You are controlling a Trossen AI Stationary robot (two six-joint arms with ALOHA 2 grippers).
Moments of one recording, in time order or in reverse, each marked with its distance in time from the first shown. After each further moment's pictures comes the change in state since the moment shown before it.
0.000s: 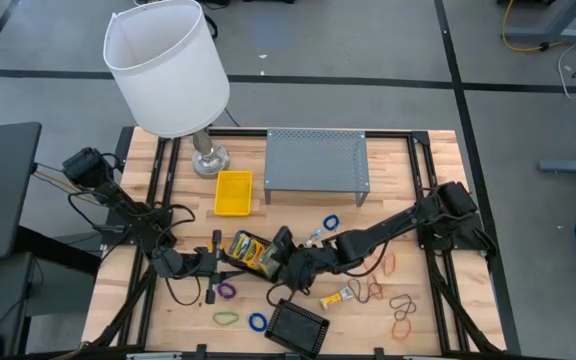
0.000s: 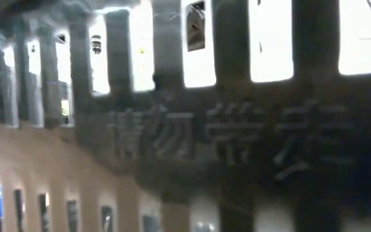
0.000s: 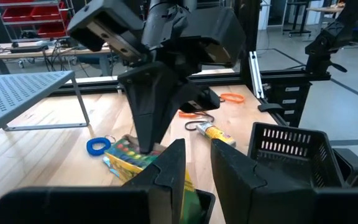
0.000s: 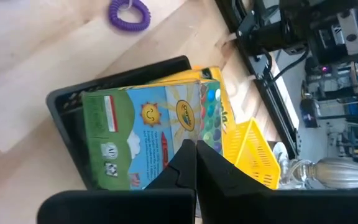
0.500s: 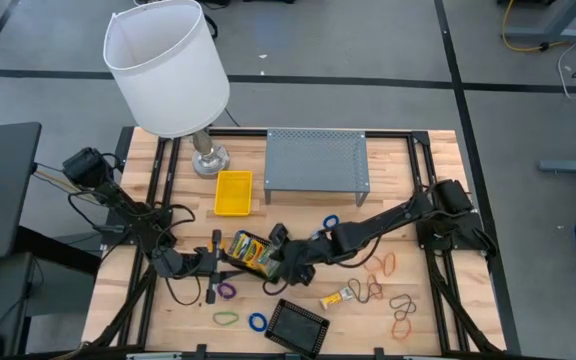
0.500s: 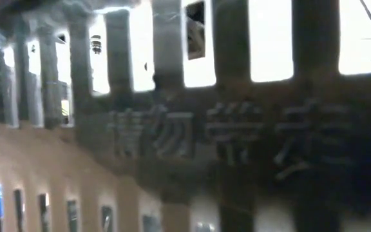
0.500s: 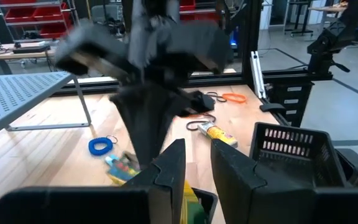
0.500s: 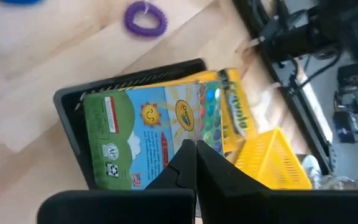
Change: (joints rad) left arm 0.000 0.000 0.000 0.000 -0.013 0.002; right arm -0.060 0.018 0.000 -0.012 -0.166 -0.010
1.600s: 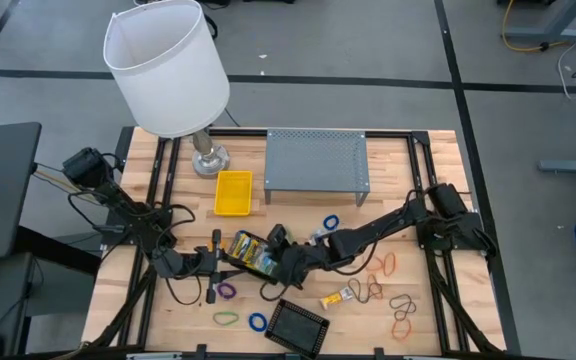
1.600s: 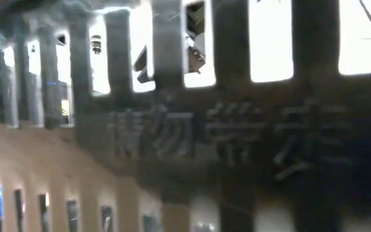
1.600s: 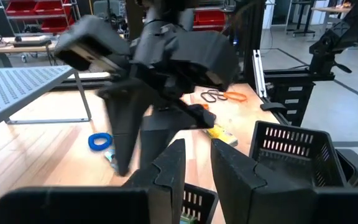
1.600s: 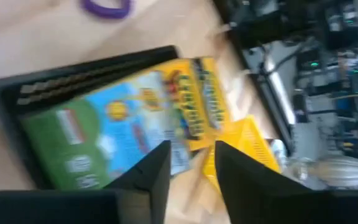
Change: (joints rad) left arm -0.001 0.000 0.001 -0.018 -0.002 -0.037; right arm 0.029 0.051 0.000 0.096 0.157 -0.003
